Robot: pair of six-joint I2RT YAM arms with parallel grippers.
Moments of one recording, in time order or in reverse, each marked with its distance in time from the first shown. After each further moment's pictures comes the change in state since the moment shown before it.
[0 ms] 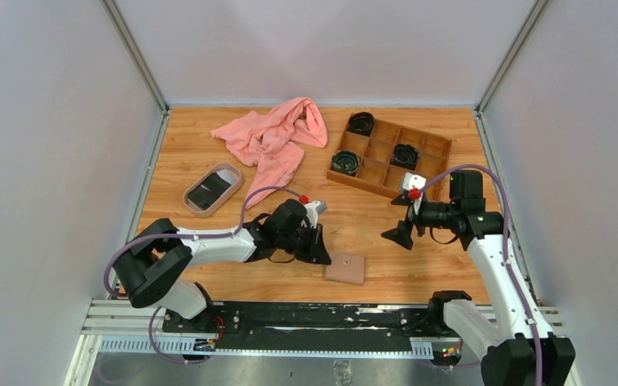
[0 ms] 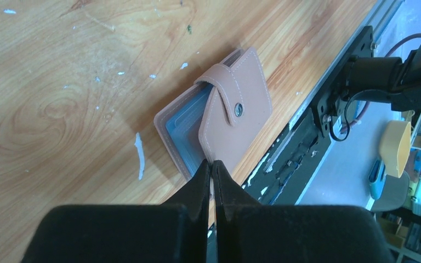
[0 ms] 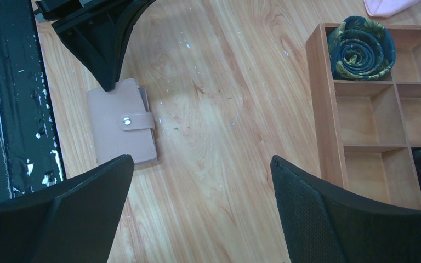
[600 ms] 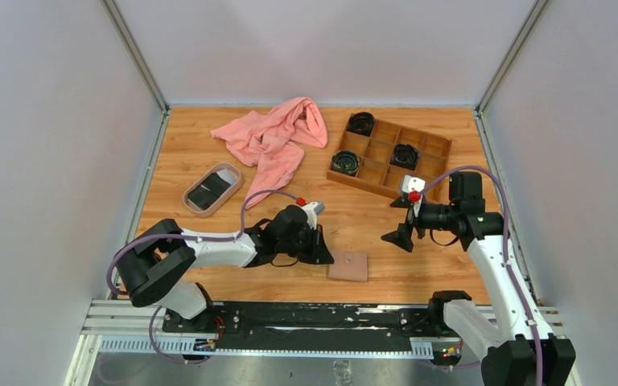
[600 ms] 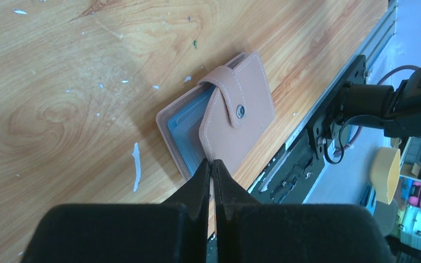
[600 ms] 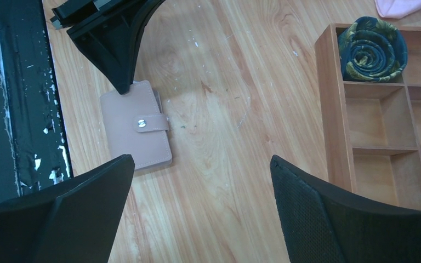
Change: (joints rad) left arm -0.038 0.010 -0.041 0.114 -0.097 -0.100; right arm 0.004 -0.005 -0.001 -0.032 -0.011 -0.031
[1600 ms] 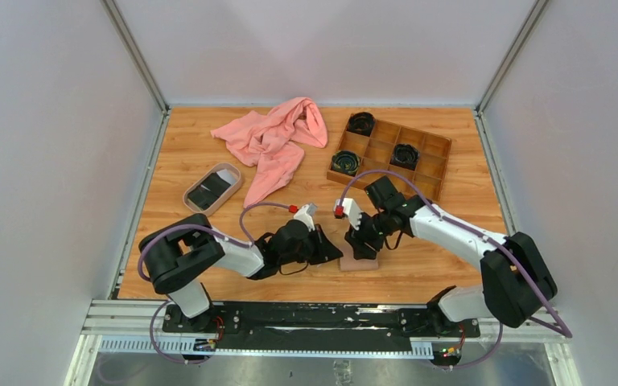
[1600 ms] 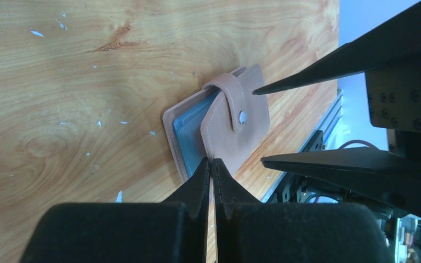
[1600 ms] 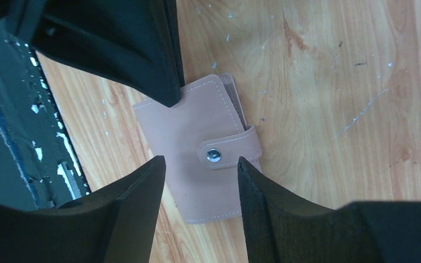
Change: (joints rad) left arm -0.078 0.149 -0.102 0.429 -0.255 -0.294; right arm 0.528 0.447 0.015 0.151 0.454 0.308
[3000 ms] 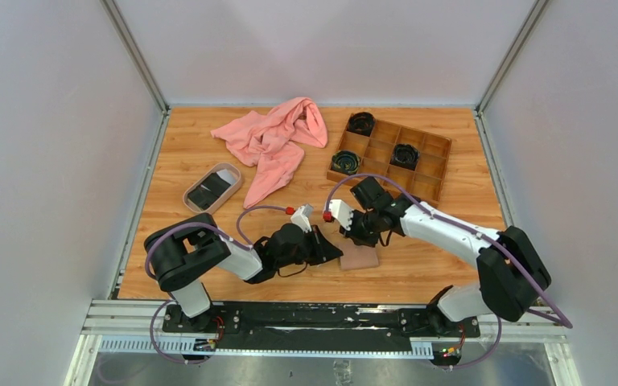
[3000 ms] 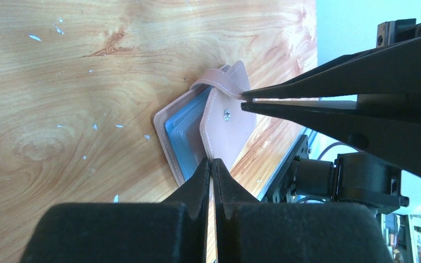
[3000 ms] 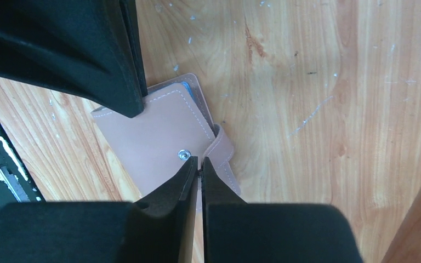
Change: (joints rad) left arm -0.001 0.043 -0.064 0.195 -0.011 -0.033; right arm 0.121 0.068 0.071 -0.002 0.262 -0.045
